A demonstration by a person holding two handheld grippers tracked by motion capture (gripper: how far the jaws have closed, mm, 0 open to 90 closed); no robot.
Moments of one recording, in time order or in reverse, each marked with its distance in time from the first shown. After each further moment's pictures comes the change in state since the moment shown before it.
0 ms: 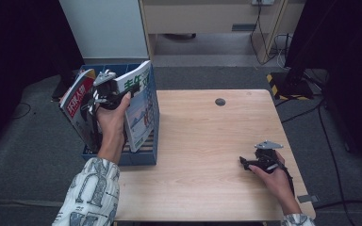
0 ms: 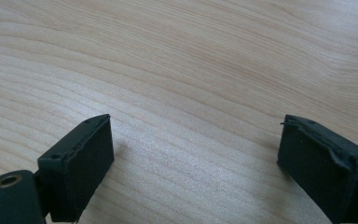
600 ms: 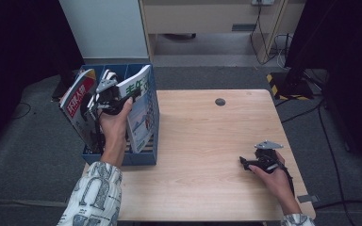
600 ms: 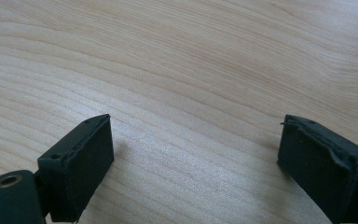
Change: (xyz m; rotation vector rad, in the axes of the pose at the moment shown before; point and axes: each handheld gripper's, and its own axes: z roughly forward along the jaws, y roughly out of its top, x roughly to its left) left arm 0.003 -0.021 0.004 -0.006 0.008 -0.011; right arm 0.000 0.000 0.000 0.000 0.000 -0.003
